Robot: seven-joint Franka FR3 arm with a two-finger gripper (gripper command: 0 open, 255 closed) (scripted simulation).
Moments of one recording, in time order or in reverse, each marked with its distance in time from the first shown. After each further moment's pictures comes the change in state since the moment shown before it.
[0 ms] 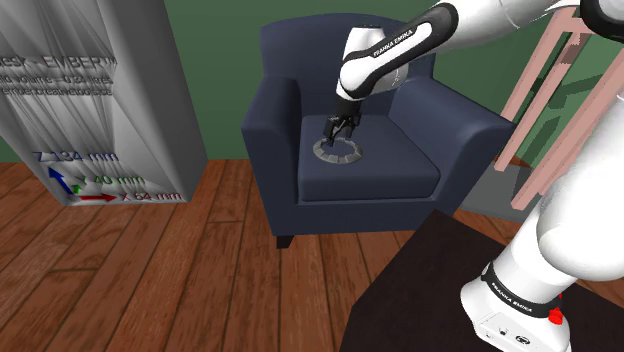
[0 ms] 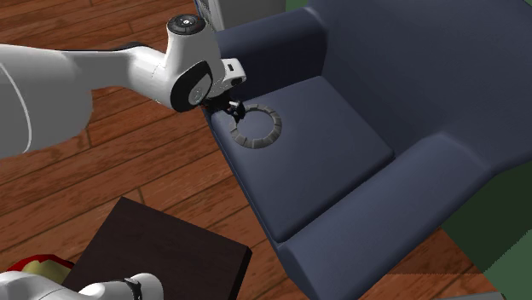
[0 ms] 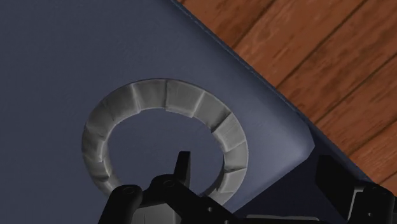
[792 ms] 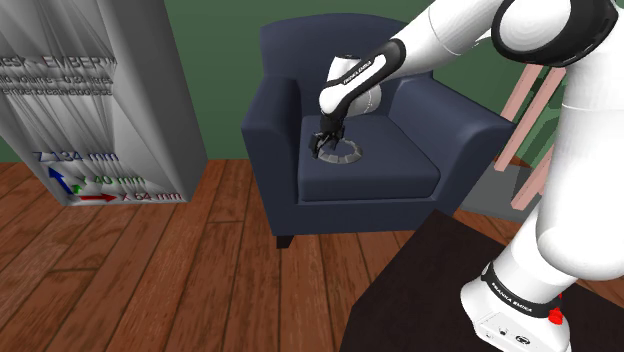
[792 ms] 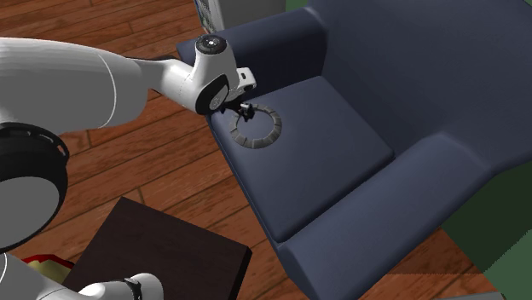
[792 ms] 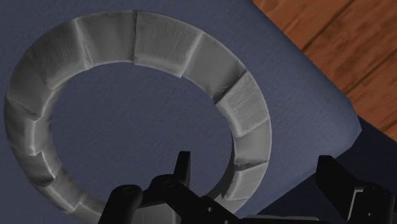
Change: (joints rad) arm -0.015 0.268 0.021 0.149 0.078 0.140 -0.050
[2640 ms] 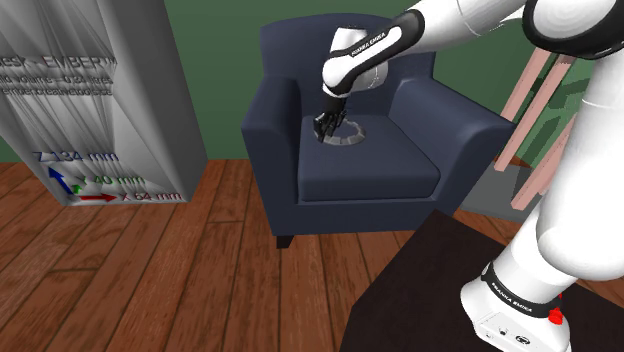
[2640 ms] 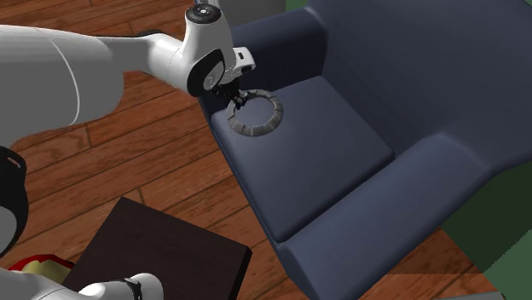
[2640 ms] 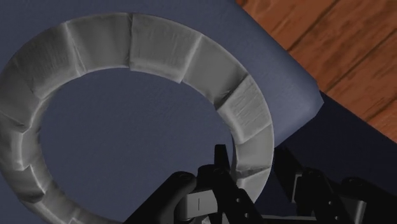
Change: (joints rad) arm 0.007 -0.107 -0.011 0.044 -0.027 -0.149 0.023
